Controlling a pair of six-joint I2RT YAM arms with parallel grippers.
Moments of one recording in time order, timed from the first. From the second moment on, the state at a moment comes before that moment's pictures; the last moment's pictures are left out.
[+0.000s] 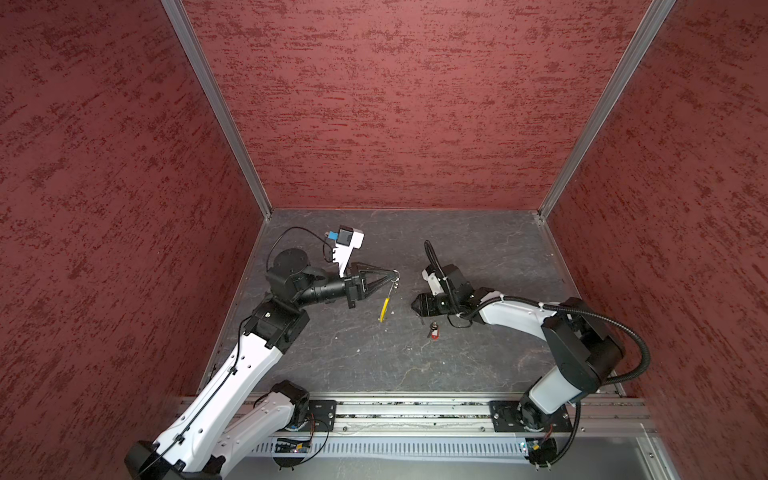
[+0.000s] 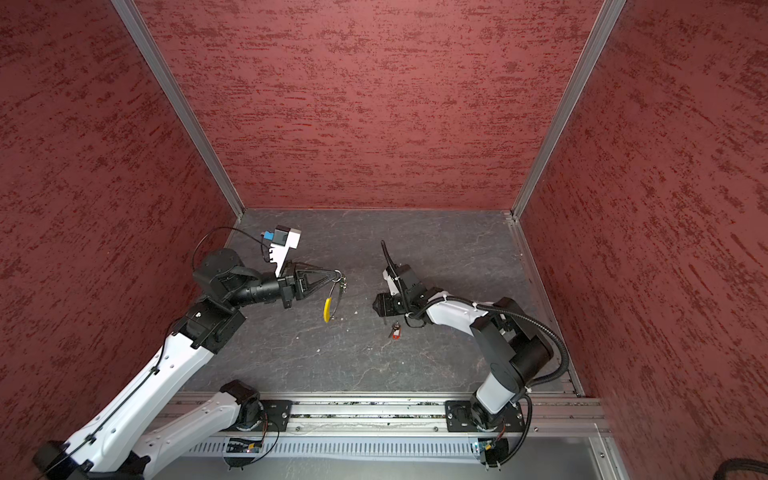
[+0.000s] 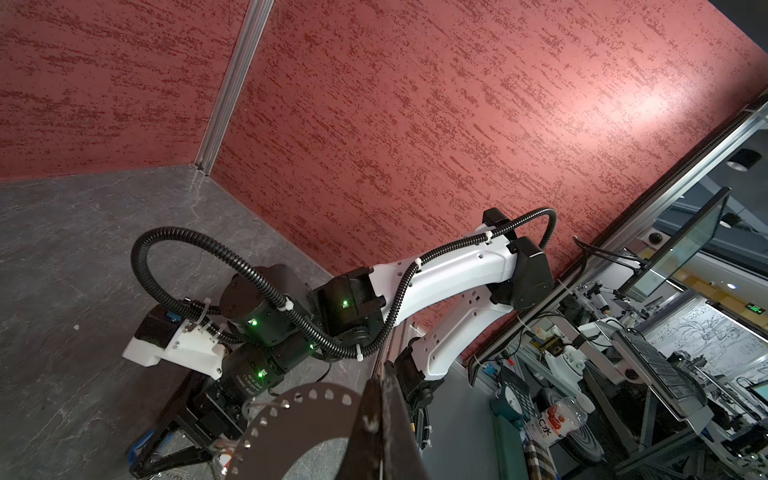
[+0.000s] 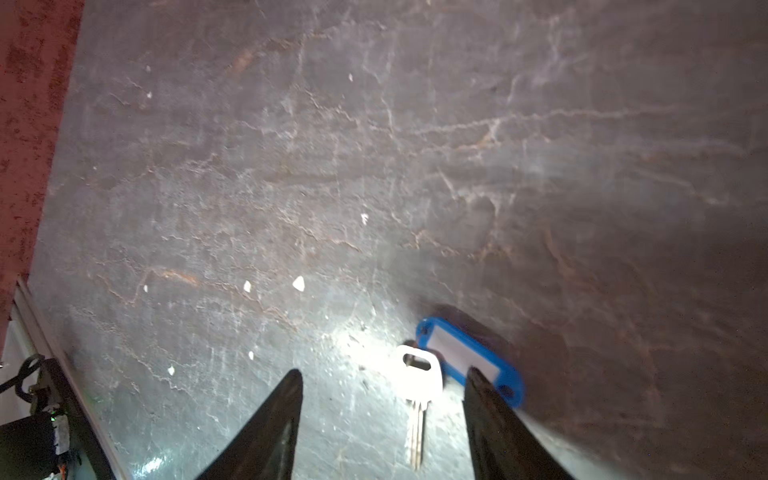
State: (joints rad) left arm -0.45 0.88 0.92 -0.03 0.88 -0.60; right arm 0.63 1.62 0.86 -0.08 -0.27 0.49
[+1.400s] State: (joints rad) left arm -0.47 1.01 1.03 -0.14 0.51 -0.59; right arm 0.80 1.21 1.12 -0.13 -0.38 0.27
